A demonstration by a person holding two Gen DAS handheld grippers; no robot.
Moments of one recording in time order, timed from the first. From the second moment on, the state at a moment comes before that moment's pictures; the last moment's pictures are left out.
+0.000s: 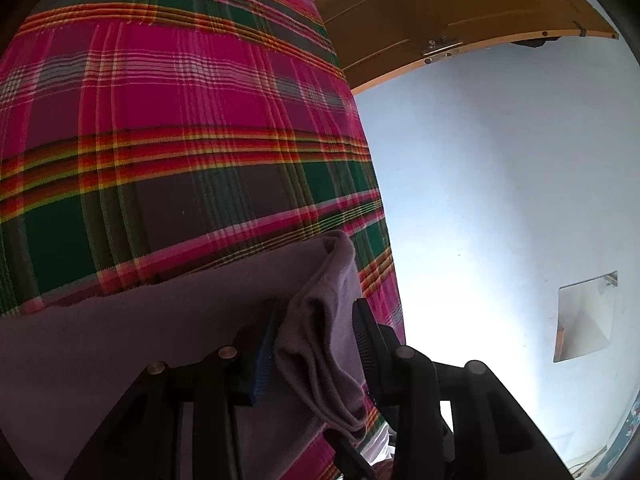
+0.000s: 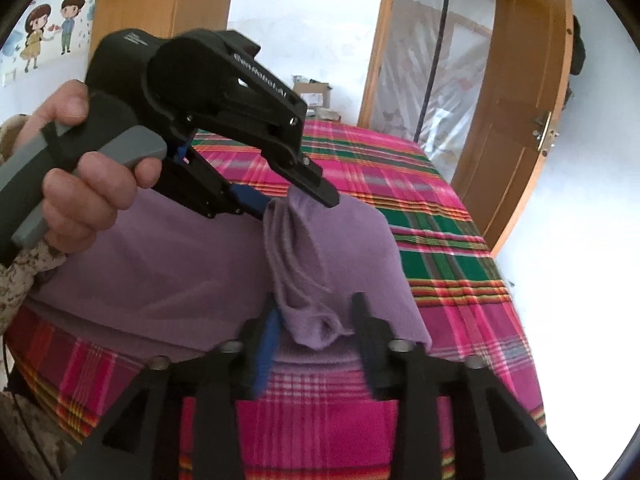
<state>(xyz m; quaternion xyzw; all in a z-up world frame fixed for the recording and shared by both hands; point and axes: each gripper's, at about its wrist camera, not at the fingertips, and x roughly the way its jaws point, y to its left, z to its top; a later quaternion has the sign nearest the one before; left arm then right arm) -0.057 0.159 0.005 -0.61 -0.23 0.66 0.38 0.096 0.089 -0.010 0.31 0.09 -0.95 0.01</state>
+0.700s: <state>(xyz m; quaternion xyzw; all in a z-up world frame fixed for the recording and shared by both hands) -0.060 0.145 -0.012 -0.62 -0.23 0.65 0.37 0.090 0.079 -0.009 0.33 0.07 -0.93 0.14</state>
